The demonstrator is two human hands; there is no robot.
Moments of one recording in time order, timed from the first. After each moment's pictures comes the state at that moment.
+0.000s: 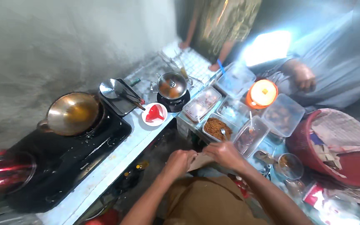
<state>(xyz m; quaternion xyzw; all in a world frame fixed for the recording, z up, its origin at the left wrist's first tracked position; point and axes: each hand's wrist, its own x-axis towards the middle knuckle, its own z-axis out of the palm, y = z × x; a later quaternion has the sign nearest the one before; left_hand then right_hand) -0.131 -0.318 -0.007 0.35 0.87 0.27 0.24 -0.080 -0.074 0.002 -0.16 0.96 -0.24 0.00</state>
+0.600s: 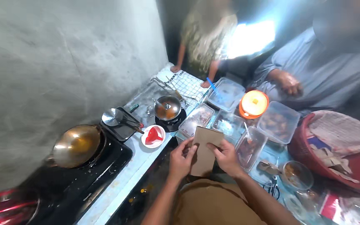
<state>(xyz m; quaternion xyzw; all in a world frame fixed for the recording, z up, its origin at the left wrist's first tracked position) -0.170 -0.256 0.021 0.22 0.73 0.64 0.04 -0.109 -0.073 0.021 0.04 0.73 -0.65 -0.21</state>
